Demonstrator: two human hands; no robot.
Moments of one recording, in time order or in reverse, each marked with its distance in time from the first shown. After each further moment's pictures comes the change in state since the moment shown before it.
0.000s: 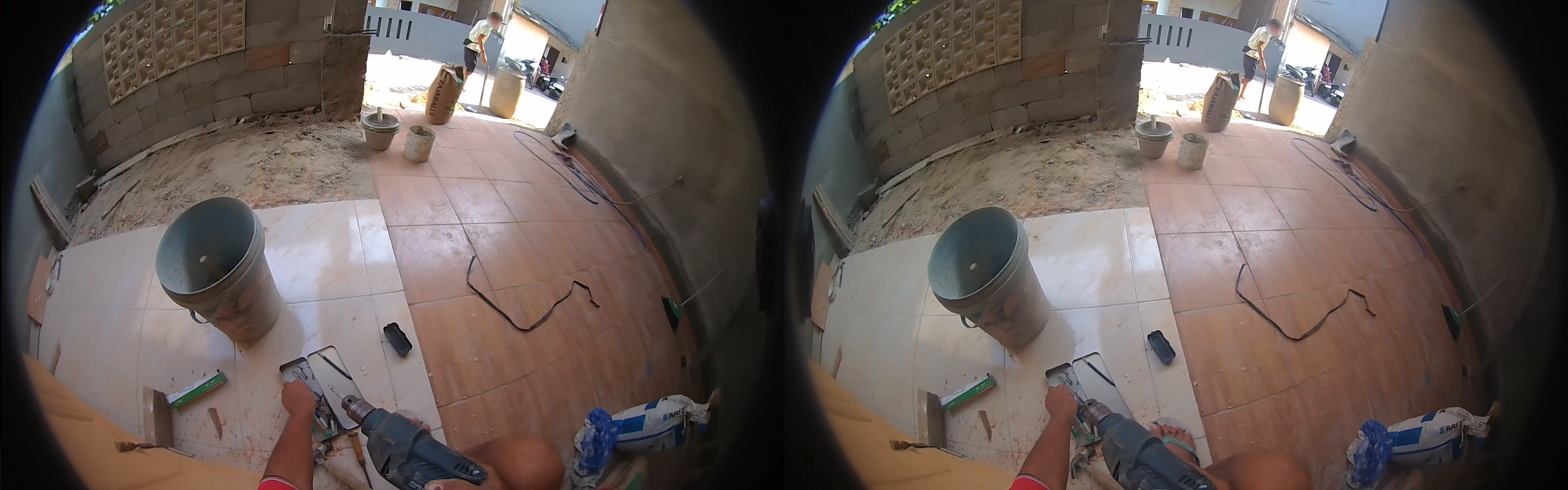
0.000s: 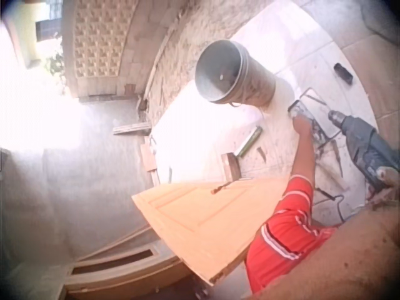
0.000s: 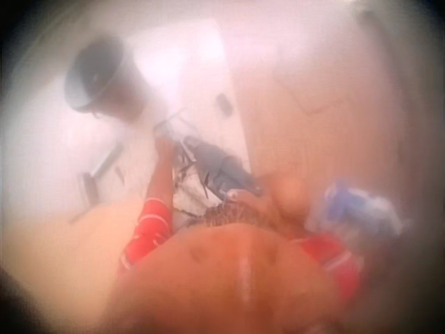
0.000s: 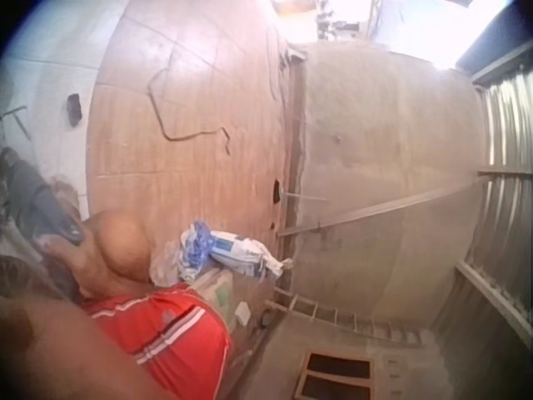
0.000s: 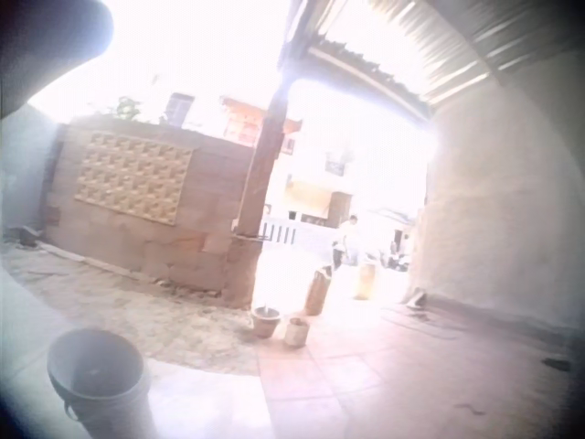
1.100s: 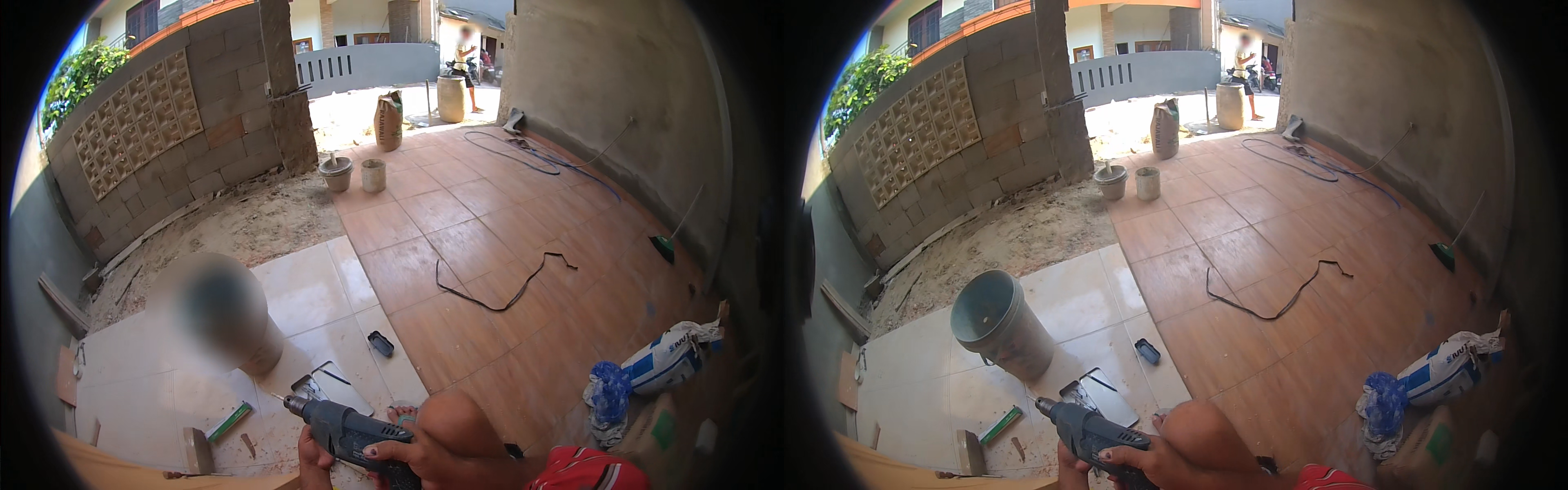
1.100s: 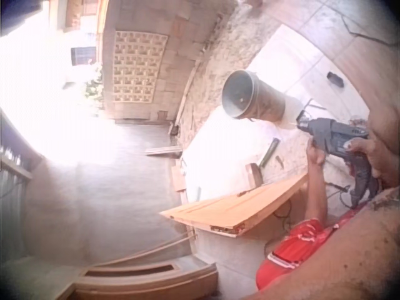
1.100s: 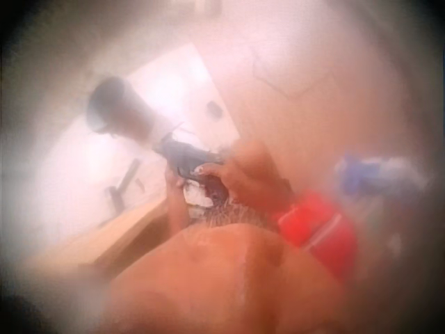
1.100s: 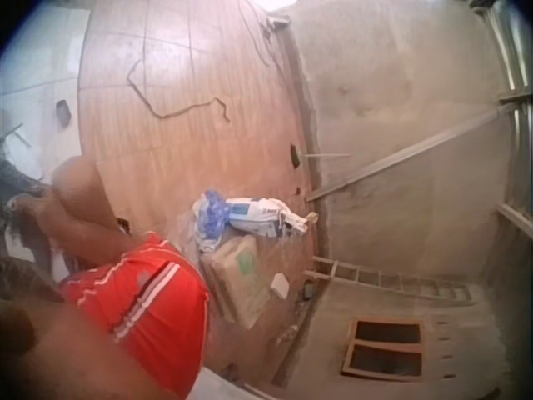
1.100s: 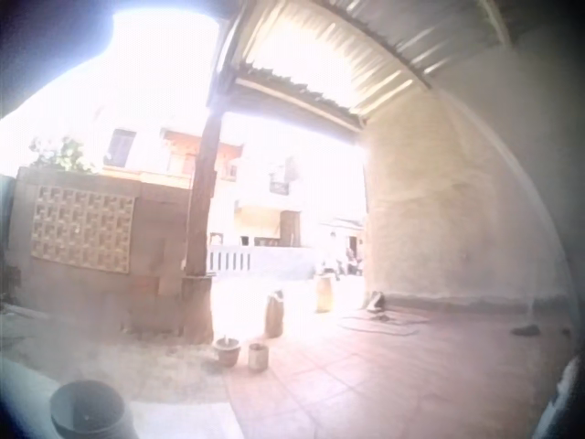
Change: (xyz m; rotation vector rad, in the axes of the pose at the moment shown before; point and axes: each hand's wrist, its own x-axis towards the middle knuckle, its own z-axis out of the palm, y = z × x) left_hand -0.221 0.003 -0.172 -2.187 -0.807 -0.089; right_hand -0.069 0.010 -0.013 0.025 -0.368 0.115
